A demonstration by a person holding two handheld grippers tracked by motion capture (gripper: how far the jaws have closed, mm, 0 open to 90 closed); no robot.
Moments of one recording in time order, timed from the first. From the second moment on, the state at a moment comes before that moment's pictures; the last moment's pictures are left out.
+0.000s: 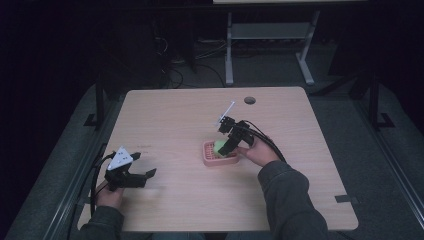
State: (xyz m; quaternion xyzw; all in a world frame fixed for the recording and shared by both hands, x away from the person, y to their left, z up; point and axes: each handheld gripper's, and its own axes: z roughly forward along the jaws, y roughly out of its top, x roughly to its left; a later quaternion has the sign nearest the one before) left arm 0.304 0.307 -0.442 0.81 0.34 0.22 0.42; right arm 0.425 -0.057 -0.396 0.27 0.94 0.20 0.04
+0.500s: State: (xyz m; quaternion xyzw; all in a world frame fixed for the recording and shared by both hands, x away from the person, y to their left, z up) left arm 0.303 0.307 -0.443 0.81 0.34 0.22 0.42; right arm 0.421 -0.072 -0.390 0.27 0.94 0.21 0.04
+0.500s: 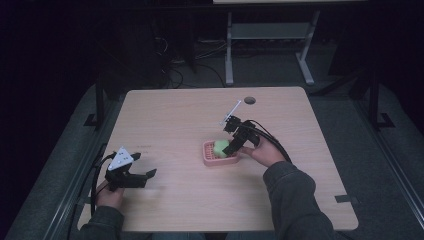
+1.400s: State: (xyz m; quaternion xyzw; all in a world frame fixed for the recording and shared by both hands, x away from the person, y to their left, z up) left arm 0.303 0.306 -0.443 0.82 0.34 0.22 0.41; right arm 0.413 -0.095 -0.390 0.29 0.93 0.21 0.04
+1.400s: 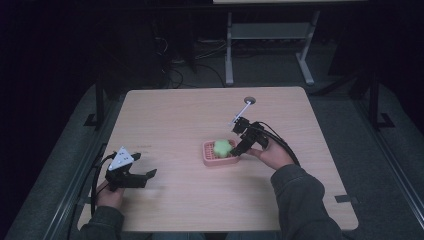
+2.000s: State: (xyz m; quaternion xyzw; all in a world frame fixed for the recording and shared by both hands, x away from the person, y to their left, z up) left arm 0.303 0.306 -0.443 0.82 0.34 0.22 0.41; right arm 0.404 -0.106 -0.387 0.29 0.93 0.21 0.05
